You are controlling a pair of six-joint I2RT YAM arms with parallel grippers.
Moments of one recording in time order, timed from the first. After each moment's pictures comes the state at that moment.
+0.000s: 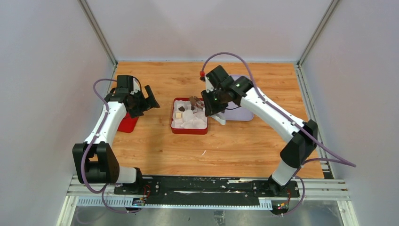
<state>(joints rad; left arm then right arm) 0.03 1.36 1.08 -0.68 0.20 -0.43 0.73 1.64 1.68 -1.00 -0.09 0.24</state>
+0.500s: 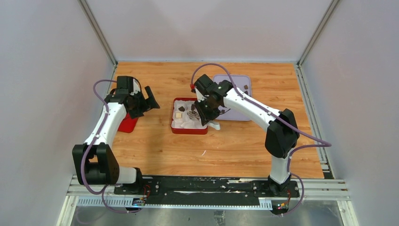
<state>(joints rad) 0.03 1.35 1.07 -0.68 0.20 -0.44 0.79 1.87 1.70 -1.02 -0.14 0.20</state>
